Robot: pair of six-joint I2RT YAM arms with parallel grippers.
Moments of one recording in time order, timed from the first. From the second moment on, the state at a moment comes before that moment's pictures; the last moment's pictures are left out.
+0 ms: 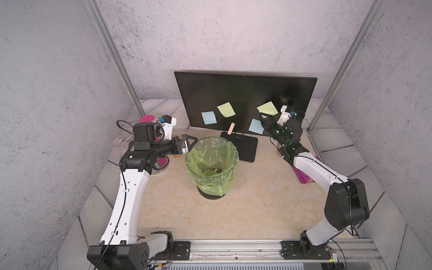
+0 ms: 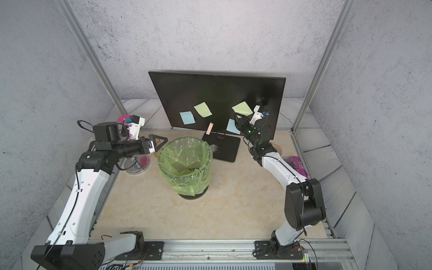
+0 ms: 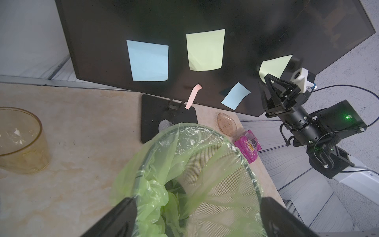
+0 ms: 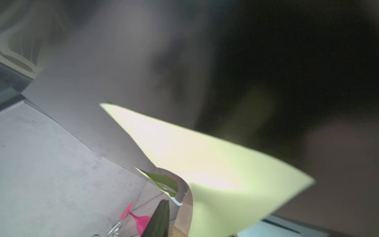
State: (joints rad) left arm -0.03 1.21 1.42 -0.73 0.69 -0.24; right arm 0.28 1.61 1.24 0.44 -0.21 0.90
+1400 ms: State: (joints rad) left arm -0.03 1.21 1.42 -0.73 0.68 -0.24; right arm 0.69 1.46 1.47 -0.34 -0.35 -0.06
